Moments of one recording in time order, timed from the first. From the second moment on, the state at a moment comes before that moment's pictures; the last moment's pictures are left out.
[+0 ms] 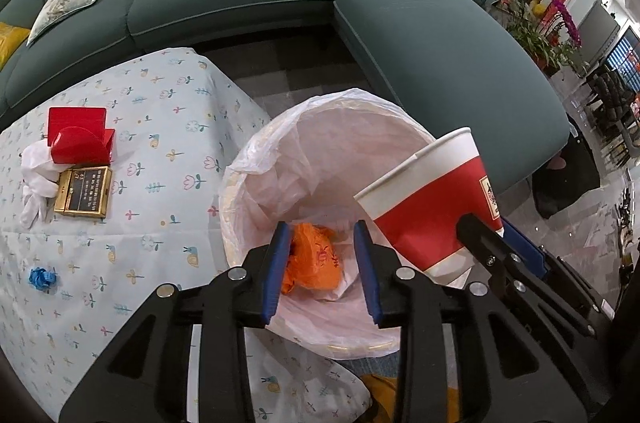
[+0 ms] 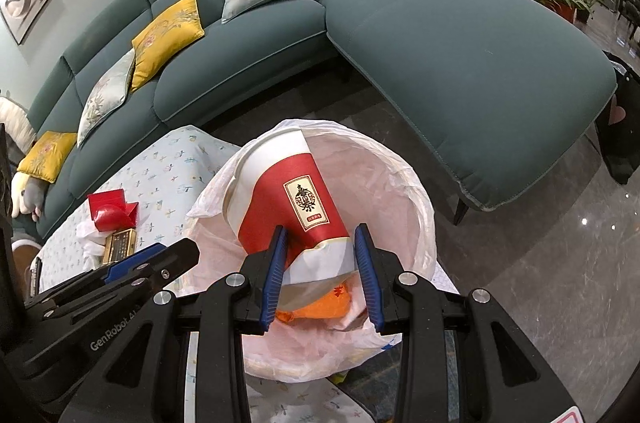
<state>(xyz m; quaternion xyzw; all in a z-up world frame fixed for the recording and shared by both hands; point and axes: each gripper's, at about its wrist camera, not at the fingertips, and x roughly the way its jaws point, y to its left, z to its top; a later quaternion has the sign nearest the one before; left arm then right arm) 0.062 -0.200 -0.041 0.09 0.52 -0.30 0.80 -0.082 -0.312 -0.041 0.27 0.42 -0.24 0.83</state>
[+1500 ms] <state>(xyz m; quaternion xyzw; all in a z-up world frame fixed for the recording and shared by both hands) 0.107 -0.075 -0.047 0.03 0.52 -0.20 0.83 -0.011 -0.229 -0.026 0.17 0.48 -0.21 0.84</state>
